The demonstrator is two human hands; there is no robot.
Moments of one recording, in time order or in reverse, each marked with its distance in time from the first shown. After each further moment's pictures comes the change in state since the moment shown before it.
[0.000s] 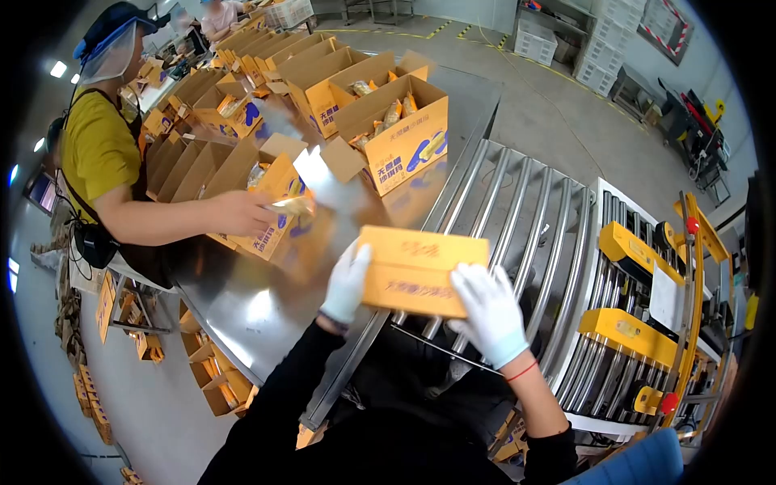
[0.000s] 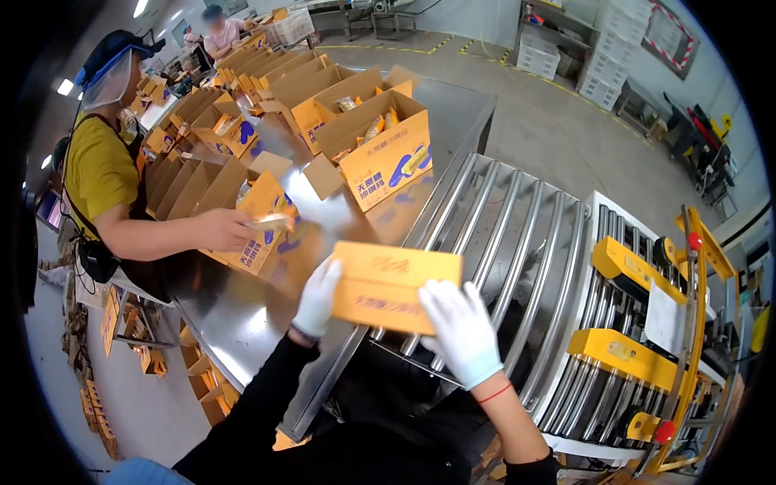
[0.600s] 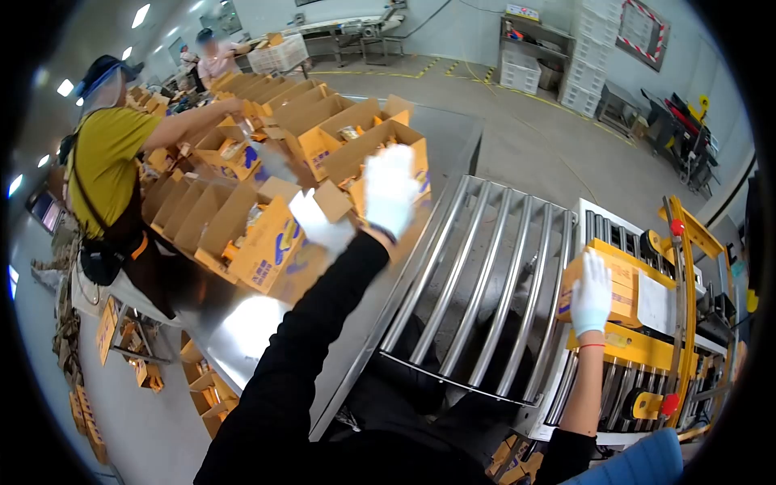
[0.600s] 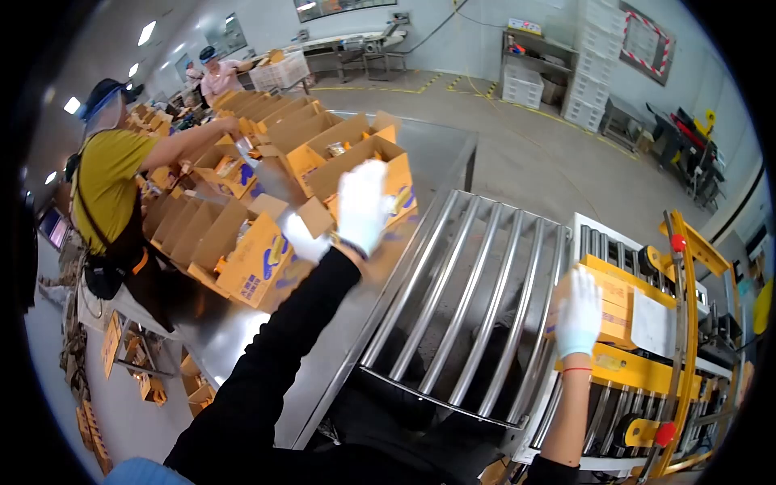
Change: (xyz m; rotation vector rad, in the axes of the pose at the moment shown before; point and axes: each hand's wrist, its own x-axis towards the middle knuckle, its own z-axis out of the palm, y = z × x) left_hand 0.160 0.105 0.119 1.262 0.307 1.176; right_hand -0.090 0.207 -0.005 -0.291 0.256 0.705
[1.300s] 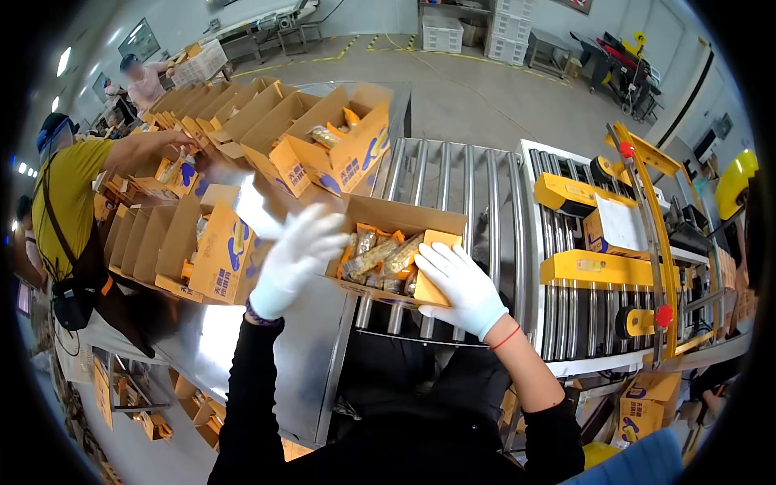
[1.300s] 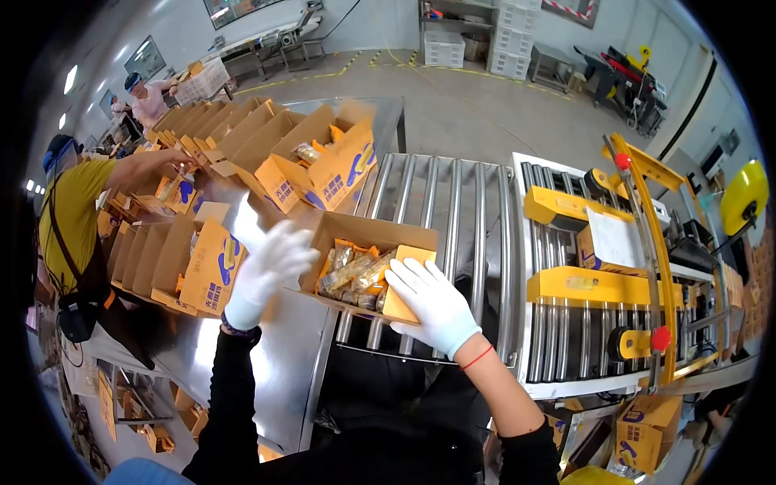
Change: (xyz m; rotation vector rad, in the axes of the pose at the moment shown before) left_hand -0.100 -0.017 -0.144 -1.640 -0.597 -0.648; right_hand -0.072 -0.173 -0.070 0.464 -0.133 -0.600
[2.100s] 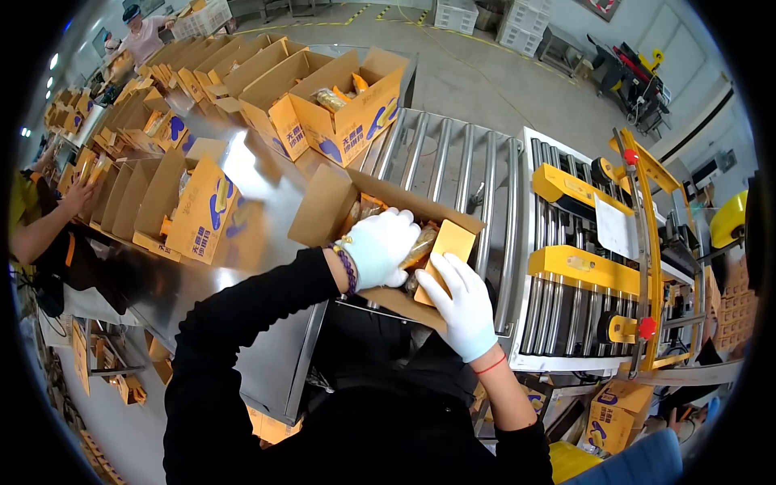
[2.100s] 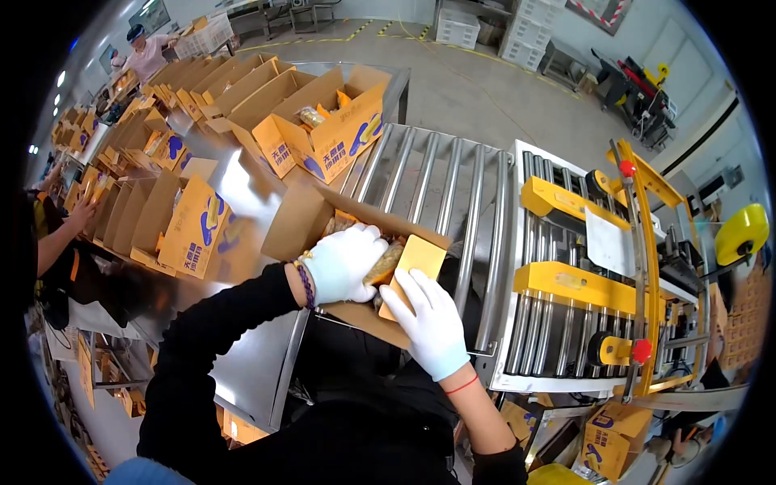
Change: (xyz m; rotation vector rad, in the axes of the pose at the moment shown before) left_hand 0.051 -0.026 0.103 1.369 -0.610 0.241; right_hand -0.044 -0.033 -0.002 -0.066 0.154 0.062
